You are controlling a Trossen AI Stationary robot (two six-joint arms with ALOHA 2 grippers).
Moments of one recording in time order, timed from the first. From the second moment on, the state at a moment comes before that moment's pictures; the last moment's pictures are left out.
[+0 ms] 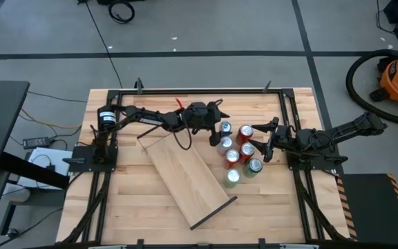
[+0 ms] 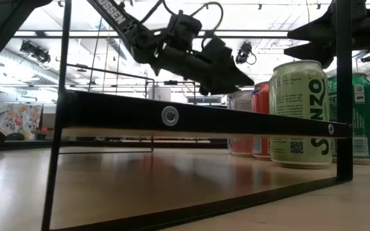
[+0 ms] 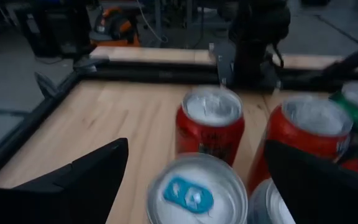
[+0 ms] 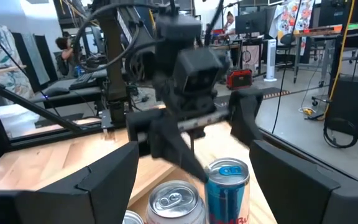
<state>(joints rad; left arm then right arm) 0.23 2.01 1.27 0.47 0.13 0.05 0.26 0.43 0.14 0.32 0.58 0.07</state>
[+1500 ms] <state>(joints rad) 0.25 2.00 1.27 0.32 0.12 0.07 0.26 0.43 0.14 0.33 0.58 0.08</state>
